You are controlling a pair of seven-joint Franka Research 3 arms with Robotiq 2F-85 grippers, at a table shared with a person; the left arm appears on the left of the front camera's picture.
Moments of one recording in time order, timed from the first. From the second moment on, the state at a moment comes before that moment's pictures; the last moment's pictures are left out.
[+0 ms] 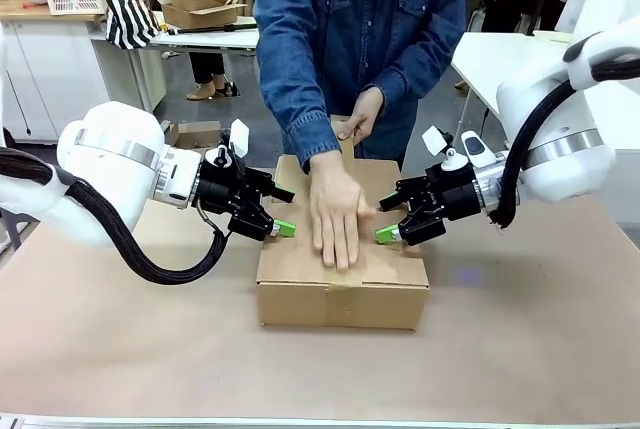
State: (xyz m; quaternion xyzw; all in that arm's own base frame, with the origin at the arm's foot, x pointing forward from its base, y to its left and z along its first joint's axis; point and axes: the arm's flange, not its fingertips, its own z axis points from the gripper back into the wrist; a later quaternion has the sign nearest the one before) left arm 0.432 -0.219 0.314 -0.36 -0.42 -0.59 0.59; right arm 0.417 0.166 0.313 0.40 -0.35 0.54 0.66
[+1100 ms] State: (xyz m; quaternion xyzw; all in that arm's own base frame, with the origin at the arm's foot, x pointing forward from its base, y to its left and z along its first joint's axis) left arm 0.431 -0.219 0.313 -0.36 -0.42 -0.59 0.59; right arm 0.417 0.166 0.313 0.40 -0.35 0.54 0.66
